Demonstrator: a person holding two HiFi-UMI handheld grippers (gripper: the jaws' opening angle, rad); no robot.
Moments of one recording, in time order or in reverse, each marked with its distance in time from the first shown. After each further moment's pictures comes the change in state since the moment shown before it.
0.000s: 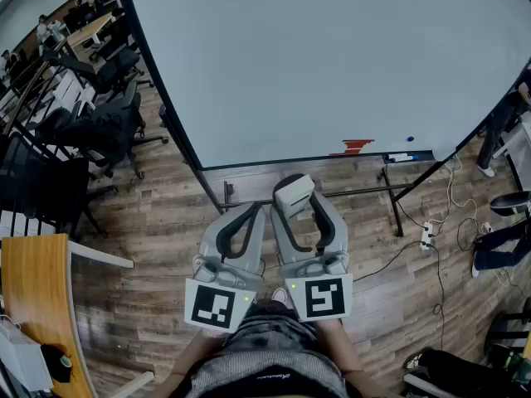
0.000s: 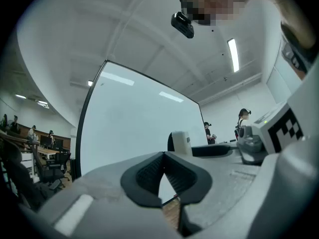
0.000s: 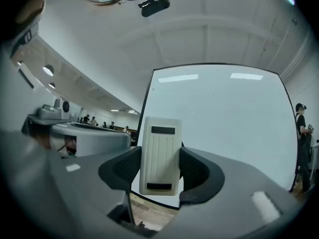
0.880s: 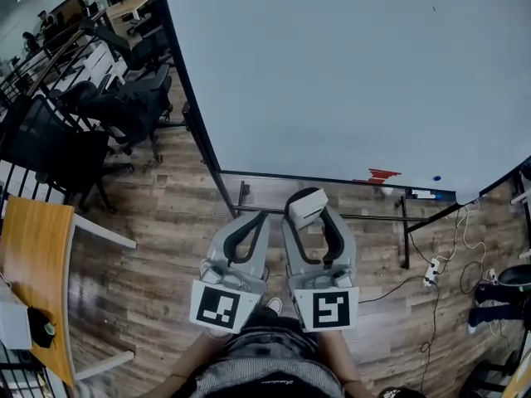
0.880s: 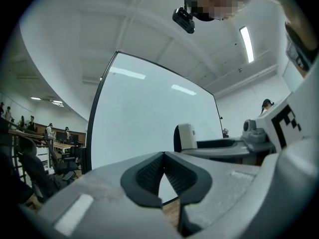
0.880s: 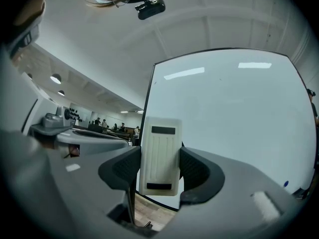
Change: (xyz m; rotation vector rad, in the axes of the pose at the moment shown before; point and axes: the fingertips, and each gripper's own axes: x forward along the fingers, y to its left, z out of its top) left arm 0.030 0.037 -0.034 -0.042 0.053 0.150; right arm 0.046 -0.011 -0.022 0.035 0.008 0.124
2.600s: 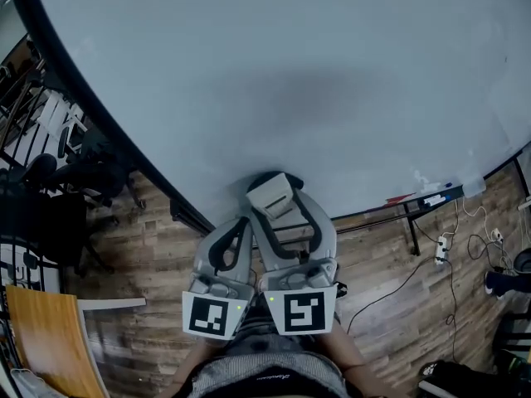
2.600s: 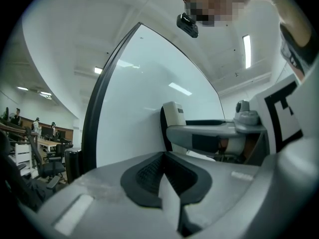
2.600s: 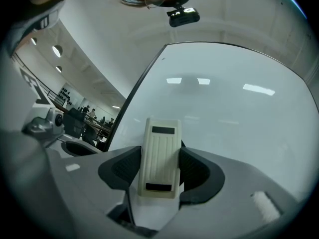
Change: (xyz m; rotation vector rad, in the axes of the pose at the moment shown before) left arm 0.141 0.179 -0.031 -0.009 0.013 -0.131; right arm 0.238 -0.001 0.011 -0.165 -0.105 -0.155
